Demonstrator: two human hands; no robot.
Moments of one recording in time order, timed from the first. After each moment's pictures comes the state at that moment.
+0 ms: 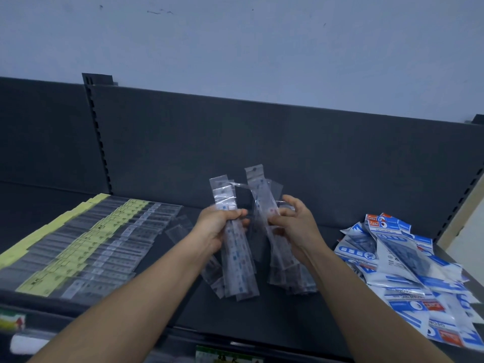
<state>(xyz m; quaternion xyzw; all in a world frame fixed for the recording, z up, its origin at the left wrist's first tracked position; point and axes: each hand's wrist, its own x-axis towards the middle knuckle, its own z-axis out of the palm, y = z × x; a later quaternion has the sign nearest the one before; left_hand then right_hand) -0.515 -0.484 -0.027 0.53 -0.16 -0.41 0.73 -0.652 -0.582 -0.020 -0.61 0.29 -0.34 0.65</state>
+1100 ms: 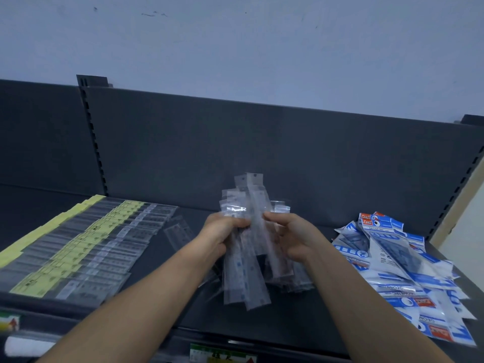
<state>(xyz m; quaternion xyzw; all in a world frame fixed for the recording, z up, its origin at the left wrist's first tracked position) -0.536 -0.489 -0.030 0.58 -0.15 -0.39 0.70 -0.665 -0.584 -0.010 -0.51 0.34 -0.15 0.77</state>
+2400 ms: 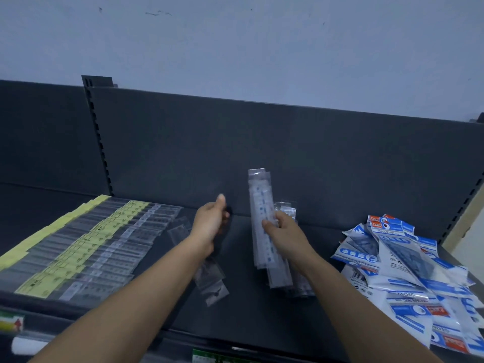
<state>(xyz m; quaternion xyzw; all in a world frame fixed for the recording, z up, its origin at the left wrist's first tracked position) -0.513 -0.481 -0.026 0.66 -0.17 -0.27 0.68 -0.649 -0.573 -0.029 -0.78 0.34 -0.25 0.47</state>
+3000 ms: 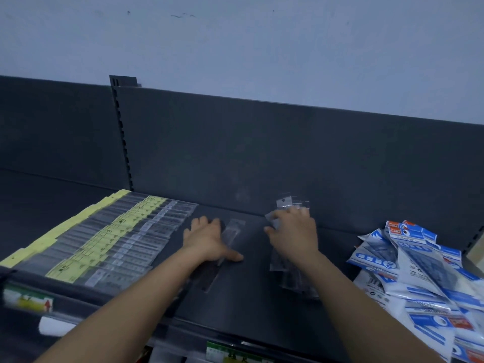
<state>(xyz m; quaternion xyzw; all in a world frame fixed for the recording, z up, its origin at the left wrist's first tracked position) -0.491 -0.442 -0.050 0.91 -0.37 -0.11 0.13 -0.632 -0.568 -0.027 -0.92 0.35 -0.19 0.02</state>
